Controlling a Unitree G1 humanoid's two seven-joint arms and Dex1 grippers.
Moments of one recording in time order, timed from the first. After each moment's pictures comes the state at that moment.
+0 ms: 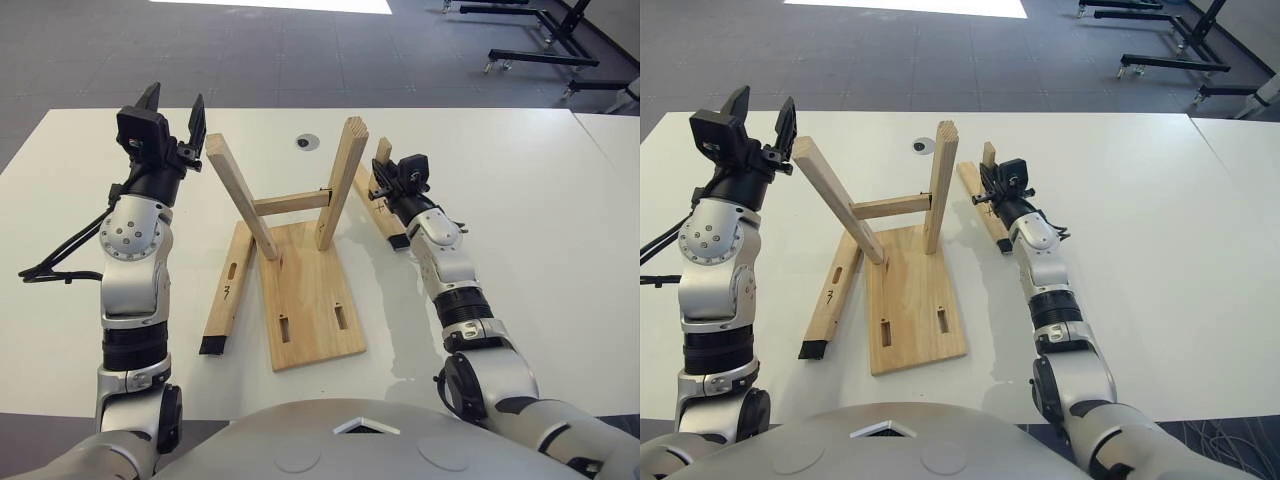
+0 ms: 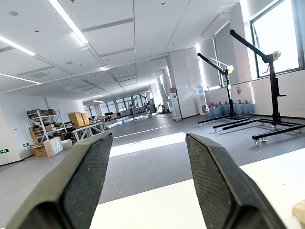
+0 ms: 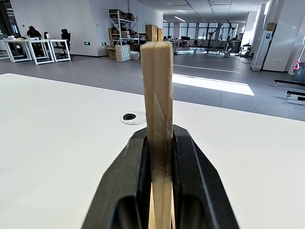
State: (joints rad) left arm -0.21 0.29 0.14 -0.27 -0.06 0.15 -0.17; right arm -0.42 -0.14 0.03 0.57 0.16 -0.12 0.30
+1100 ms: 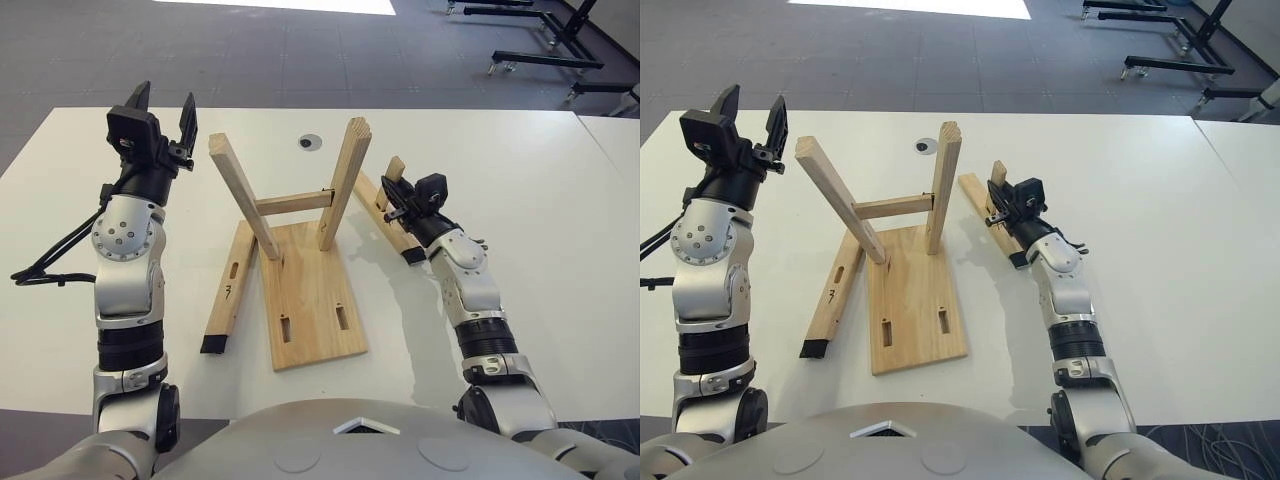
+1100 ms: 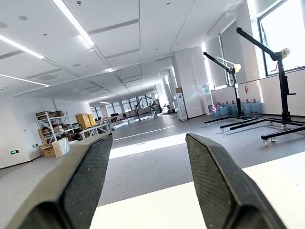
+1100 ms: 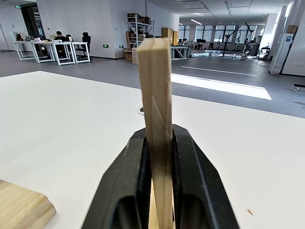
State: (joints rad) left arm -0.21 0.30 0.16 -0.27 -0.06 0.13 -0.18; right arm -0.20 -0.21 0.03 0.28 0.22 -0.05 0.42
